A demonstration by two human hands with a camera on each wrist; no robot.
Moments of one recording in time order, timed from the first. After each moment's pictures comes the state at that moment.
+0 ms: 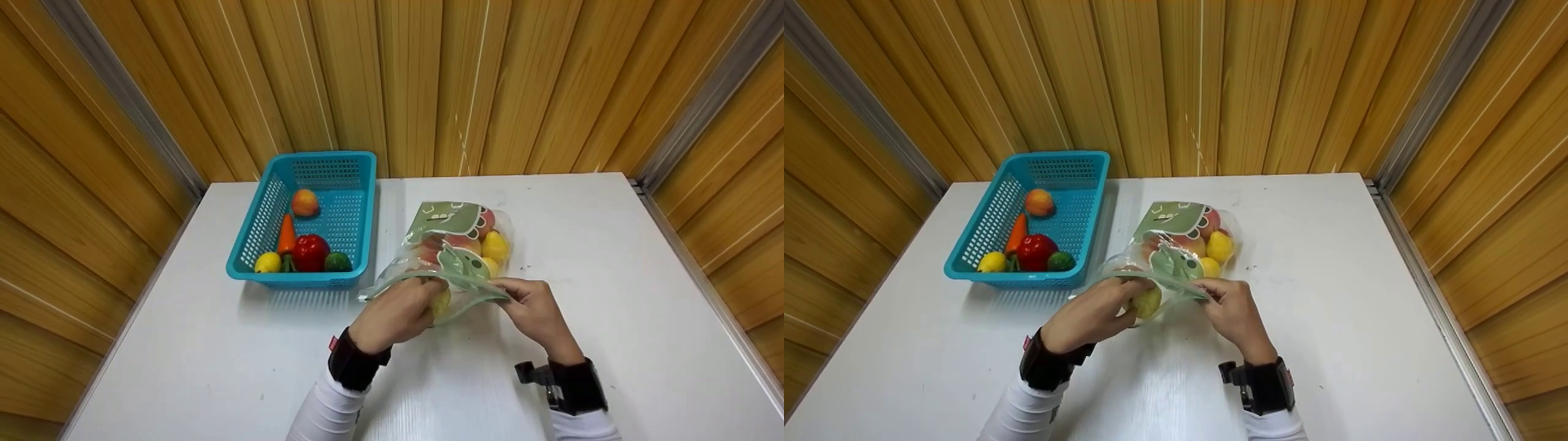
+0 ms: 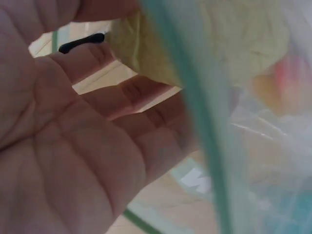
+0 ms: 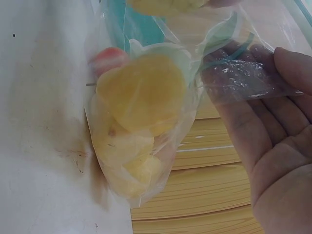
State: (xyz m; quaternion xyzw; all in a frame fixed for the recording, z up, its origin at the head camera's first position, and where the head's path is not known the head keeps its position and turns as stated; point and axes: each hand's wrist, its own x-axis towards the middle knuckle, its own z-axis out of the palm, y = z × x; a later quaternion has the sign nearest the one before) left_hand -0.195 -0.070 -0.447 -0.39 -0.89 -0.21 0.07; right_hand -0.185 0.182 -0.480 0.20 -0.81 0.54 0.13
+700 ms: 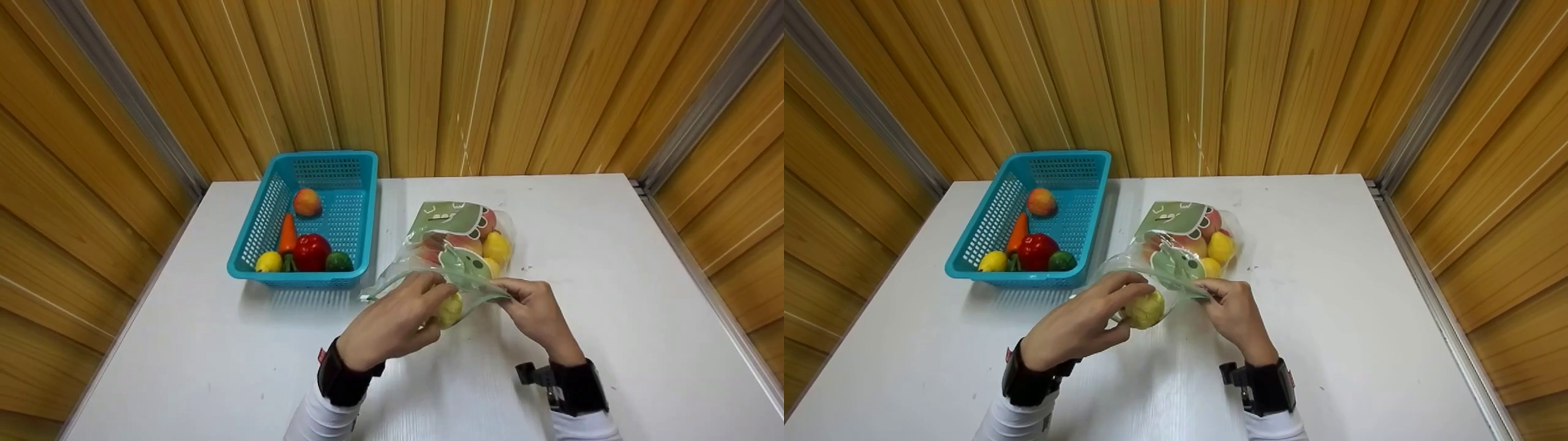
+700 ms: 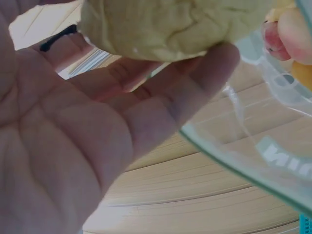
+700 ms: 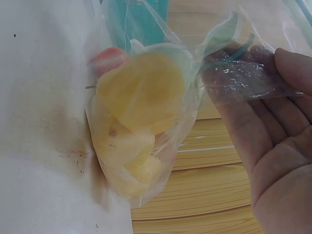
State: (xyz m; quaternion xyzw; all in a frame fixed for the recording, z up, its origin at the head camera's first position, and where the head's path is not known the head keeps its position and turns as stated) left_hand -0.167 -0.082 -0.418 -0.44 -0.86 -0.24 0.10; right_hand -0.186 0.181 -0.482 0.20 -0.81 0.52 0.15
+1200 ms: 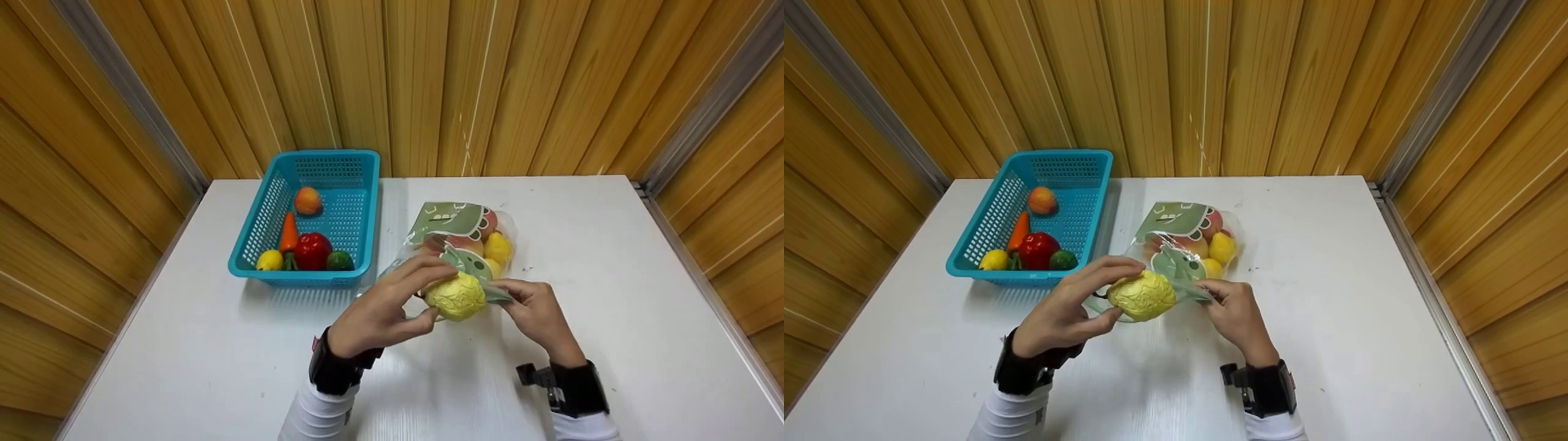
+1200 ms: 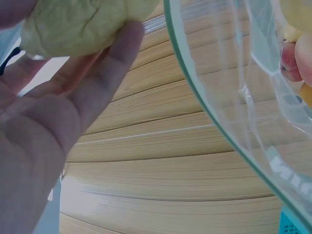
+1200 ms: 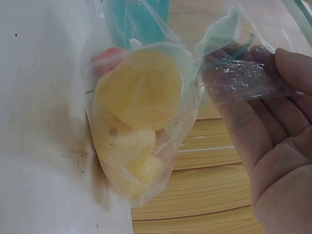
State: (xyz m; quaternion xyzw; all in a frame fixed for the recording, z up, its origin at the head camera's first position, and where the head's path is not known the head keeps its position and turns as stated) left_hand -0.180 -0.097 -0.412 -0.49 -0.75 -0.43 0.12; right_hand -0.187 0.182 -0.480 0.19 -0.82 0.52 0.14
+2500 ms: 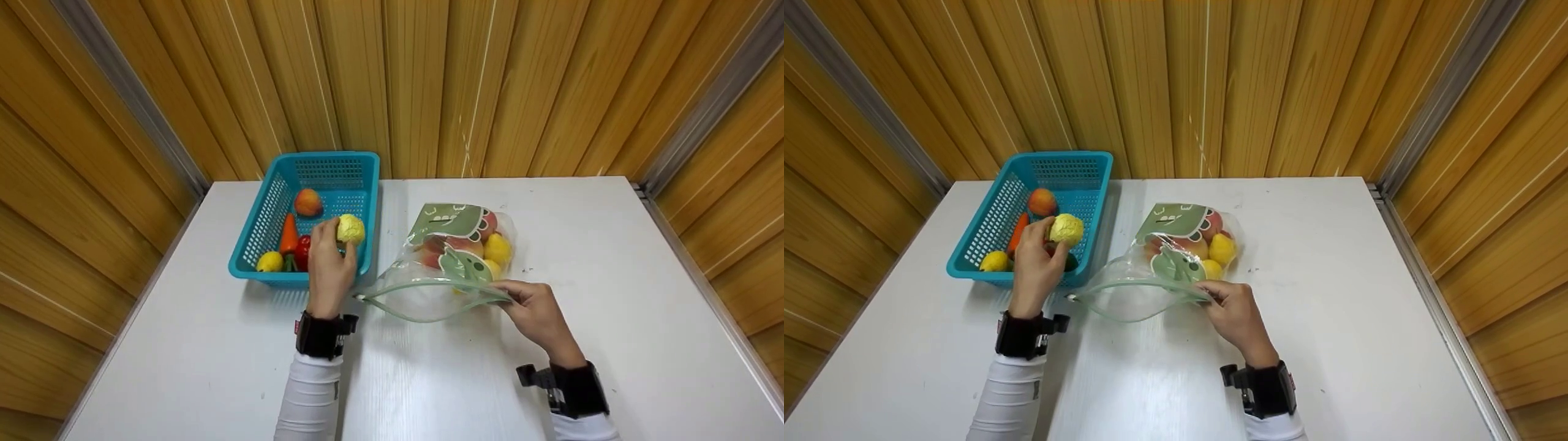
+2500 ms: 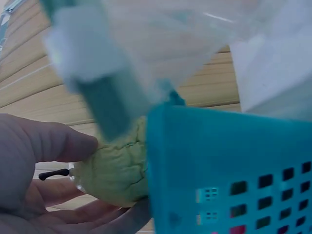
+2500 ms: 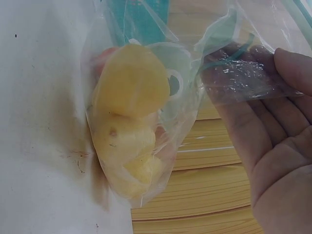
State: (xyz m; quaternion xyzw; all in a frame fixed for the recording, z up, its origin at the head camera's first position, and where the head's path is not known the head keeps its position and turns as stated) left_hand -0.249 -0.143 -0.463 -0.01 -0.86 -0.42 0.29; right_hand -0.187 0.181 -0.478 0.19 -0.82 0.53 0.14
